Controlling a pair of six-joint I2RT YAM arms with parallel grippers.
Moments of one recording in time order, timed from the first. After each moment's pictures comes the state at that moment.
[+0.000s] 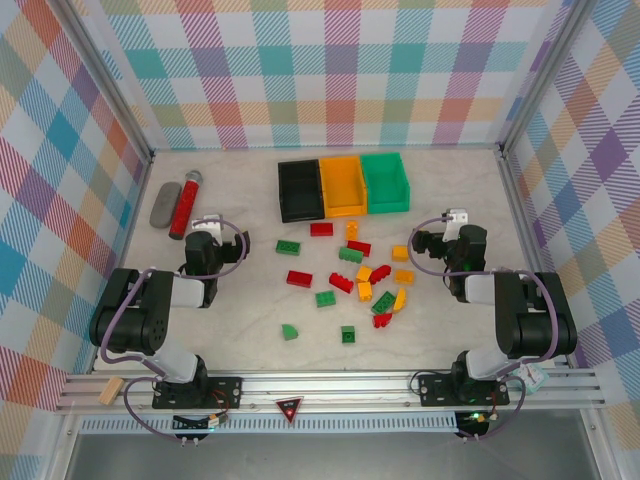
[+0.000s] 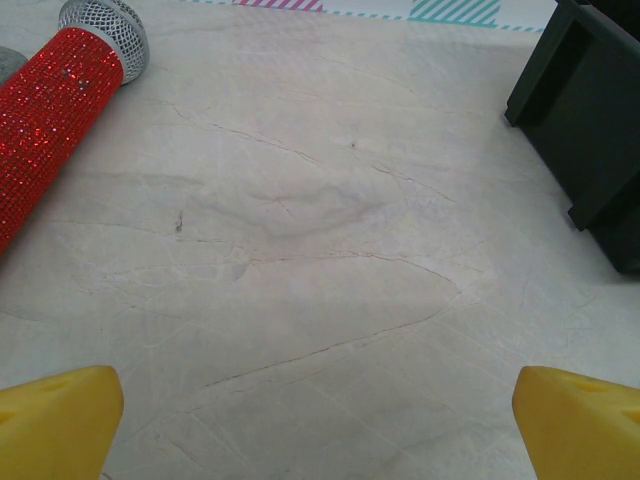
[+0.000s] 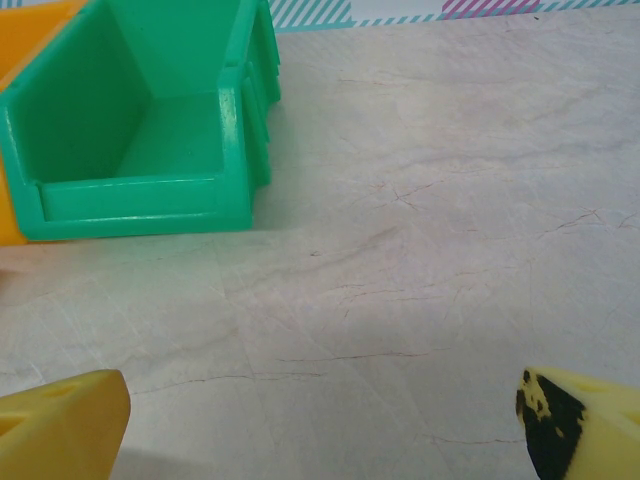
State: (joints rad) left arm -0.06 1.58 0.42 0.75 -0.04 -0.10; right arm -0.01 1.52 0.43 0.68 -0.17 0.05
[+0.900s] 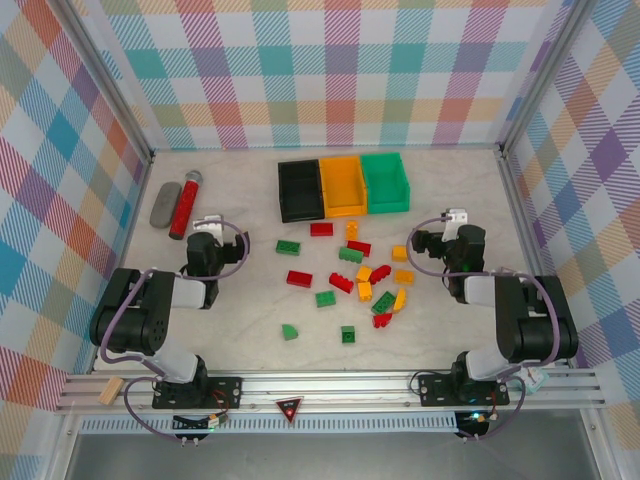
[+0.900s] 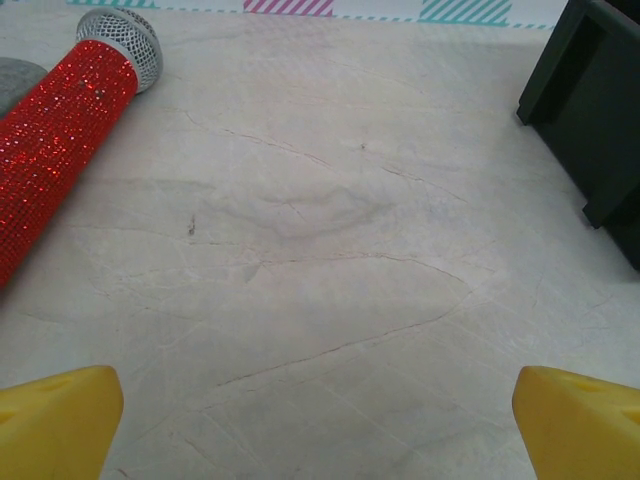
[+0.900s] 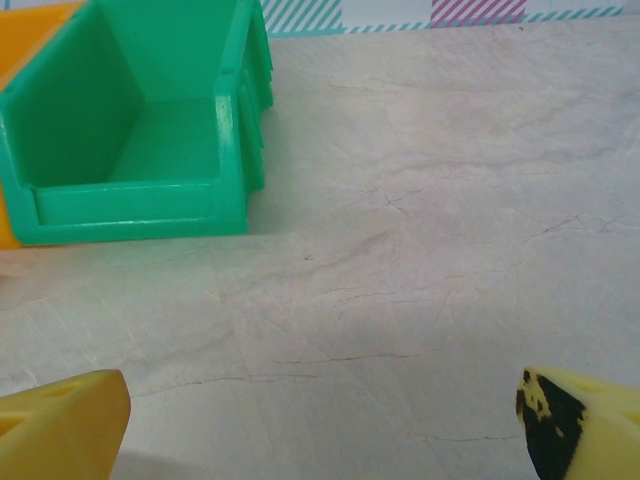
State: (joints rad) left arm -0.10 1.58 0.40 0.77 -0.10 -0.08; right arm 0.02 1.47 0.42 0.65 -0.11 0.04
